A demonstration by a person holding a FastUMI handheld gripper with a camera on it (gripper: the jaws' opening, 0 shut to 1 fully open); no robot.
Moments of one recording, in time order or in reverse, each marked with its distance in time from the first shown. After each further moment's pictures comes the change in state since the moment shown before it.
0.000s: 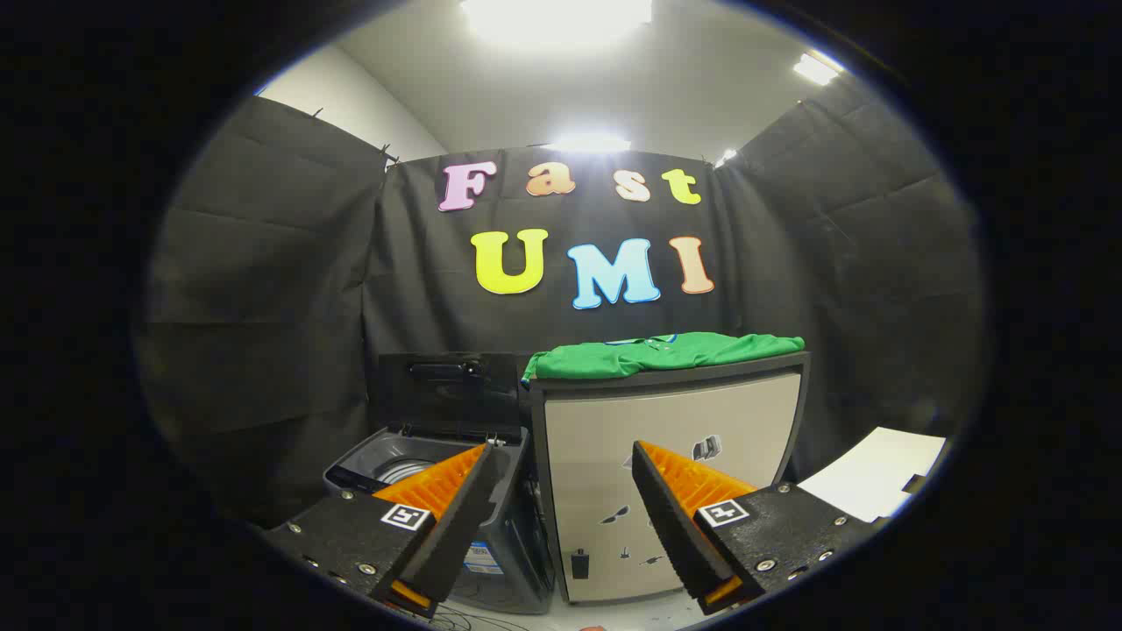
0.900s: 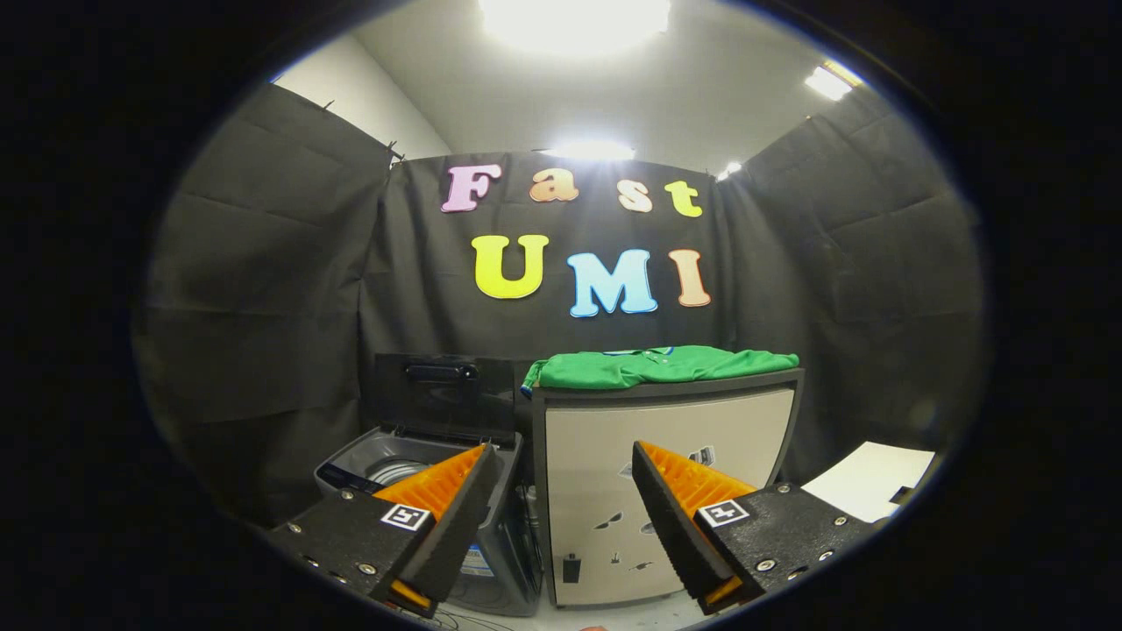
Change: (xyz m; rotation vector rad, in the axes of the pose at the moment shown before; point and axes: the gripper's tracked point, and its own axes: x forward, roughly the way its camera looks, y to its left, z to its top) arm -0.004 0.002 0.009 -0.040 -0.021 -0.036
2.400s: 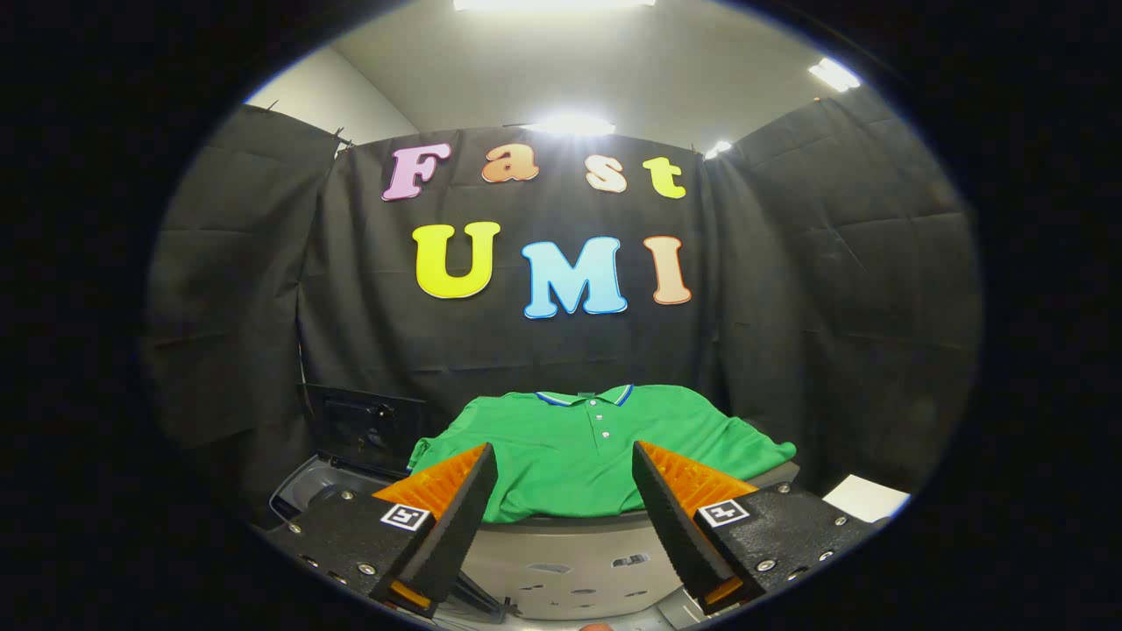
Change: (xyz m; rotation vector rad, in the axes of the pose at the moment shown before) arm 0.171 -0.114 0.095 -0.007 0.112 -0.045
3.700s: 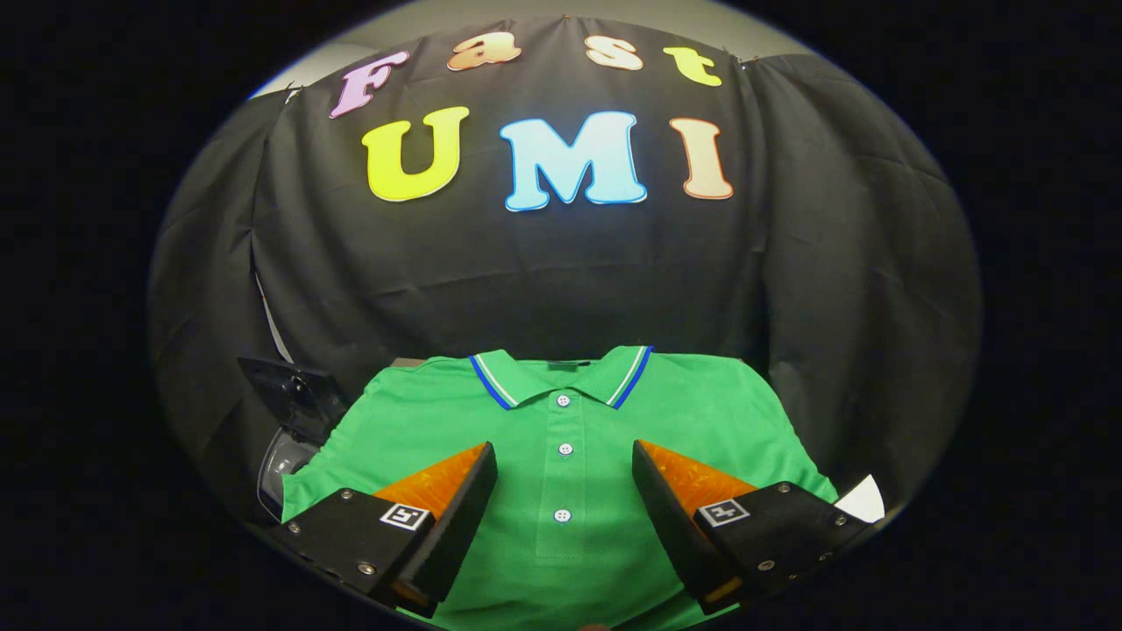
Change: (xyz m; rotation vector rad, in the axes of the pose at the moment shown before) arm 0.191 -0.048 -0.044 0.018 0.462 0.068
